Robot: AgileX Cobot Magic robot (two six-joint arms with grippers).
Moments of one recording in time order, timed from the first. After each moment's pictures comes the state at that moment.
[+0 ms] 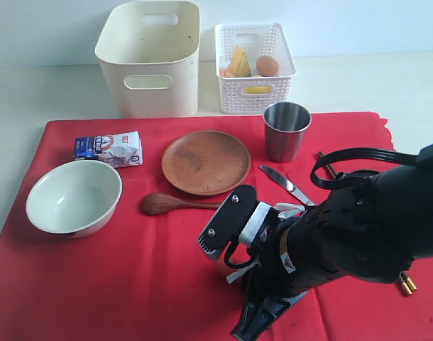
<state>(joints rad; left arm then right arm) -0.08 0.01 0.00 -0.03 0.27 0.08 1.05 1.71 -0.63 -0.10 0.24 0.05</state>
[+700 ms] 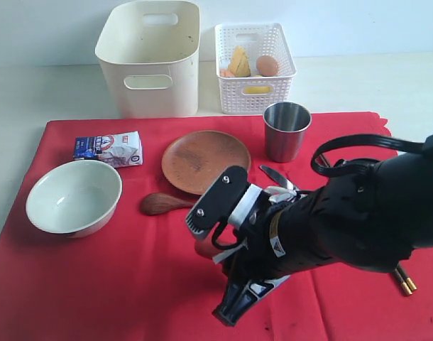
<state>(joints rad) -0.08 0.01 0.00 -0.03 0.27 0.08 1.05 1.69 -0.66 -0.10 0.19 0.05</state>
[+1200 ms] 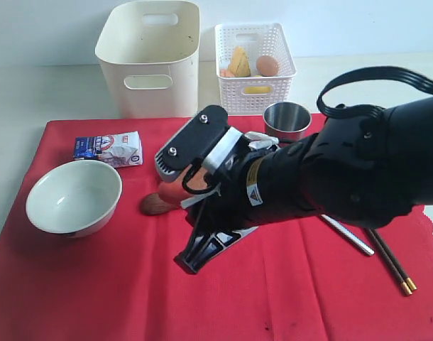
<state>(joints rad) -0.08 0.01 0.00 -0.03 0.27 0.08 1.05 1.62 -0.79 -0.10 0.19 0.05</state>
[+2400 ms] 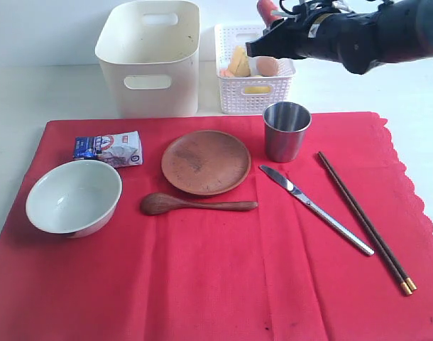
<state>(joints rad) -0.08 0.01 0.00 -0.03 0.27 0.08 0.45 2.05 -1.31 -0.10 -0.22 0.05</state>
